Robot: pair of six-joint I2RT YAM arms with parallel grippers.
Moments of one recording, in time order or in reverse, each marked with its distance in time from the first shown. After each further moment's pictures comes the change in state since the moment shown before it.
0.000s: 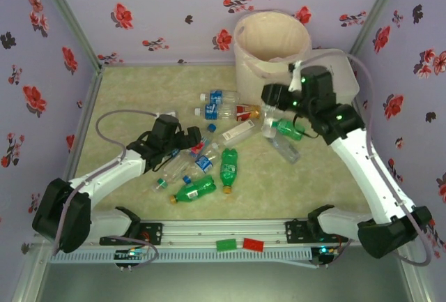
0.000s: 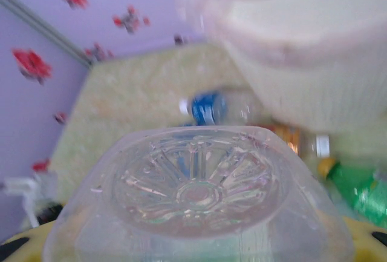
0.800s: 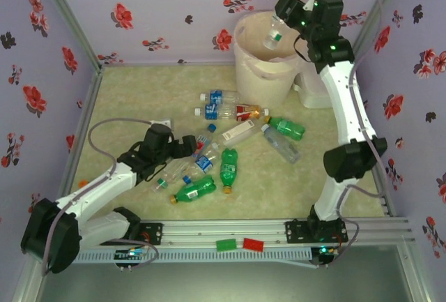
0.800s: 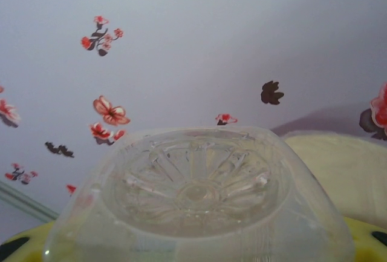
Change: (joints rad) left arm 0.000 -0.172 -0.114 -0.031 0.028 0.028; right arm -0.207 0.681 0.806 0.244 0.027 0.084
